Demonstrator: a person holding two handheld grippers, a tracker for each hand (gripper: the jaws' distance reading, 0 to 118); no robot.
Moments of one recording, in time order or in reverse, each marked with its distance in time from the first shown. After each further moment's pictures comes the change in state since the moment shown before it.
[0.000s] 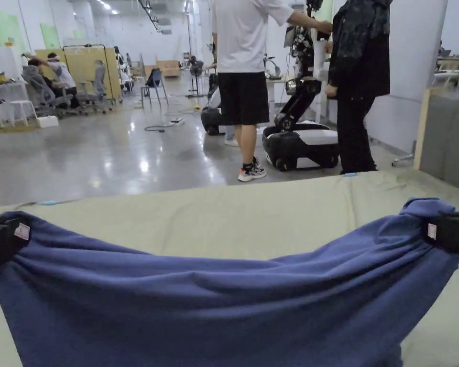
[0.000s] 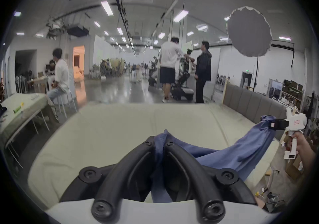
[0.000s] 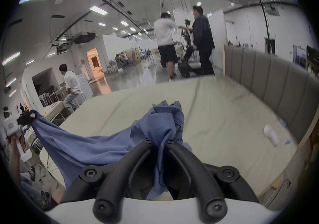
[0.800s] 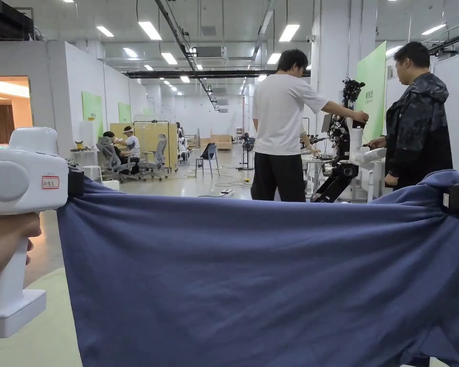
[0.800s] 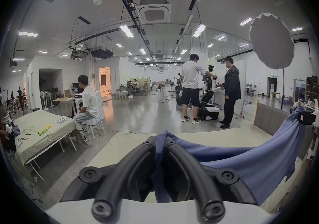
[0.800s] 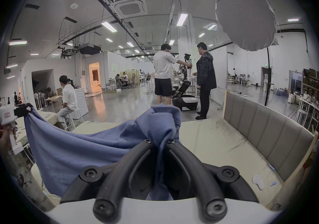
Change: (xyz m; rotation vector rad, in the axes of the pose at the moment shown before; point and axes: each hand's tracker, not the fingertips) left arm -0.042 0.142 -0.089 0.095 0.265 -0.039; right arm -0.063 0.158 -0.065 0.187 -0.061 0.093
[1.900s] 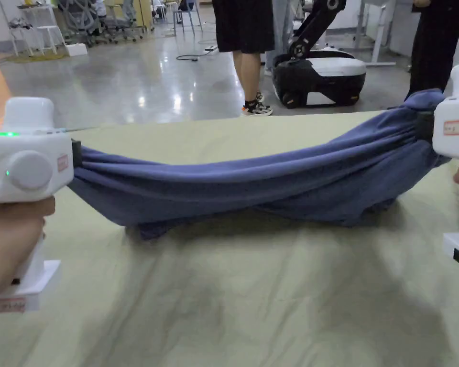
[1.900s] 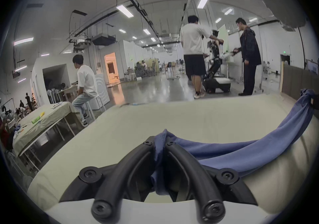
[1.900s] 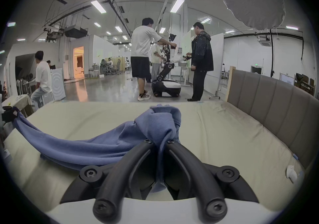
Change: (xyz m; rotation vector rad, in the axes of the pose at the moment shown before) left arm 0.079 -0.265 -0.254 -0.196 0.111 -0.108; right arm 0.001 -0.215 -0.298 -0.119 -0.163 0.066
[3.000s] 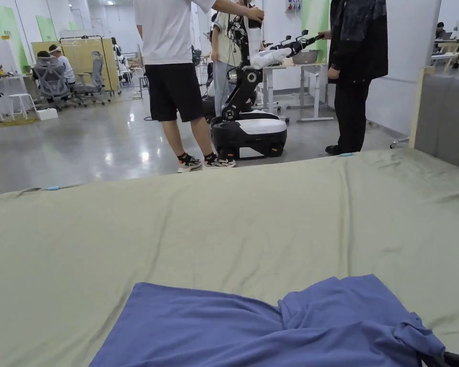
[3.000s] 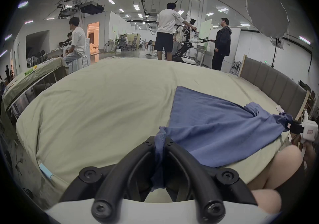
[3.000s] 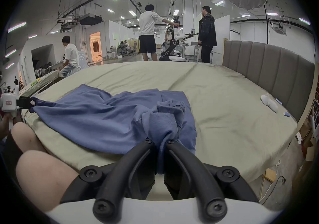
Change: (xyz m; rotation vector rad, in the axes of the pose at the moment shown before) left arm -0.090 -0.227 0.354 -0.193 -0.295 0.137; right arm 0.103 -0.253 0.397 -0.158 0.181 0.016
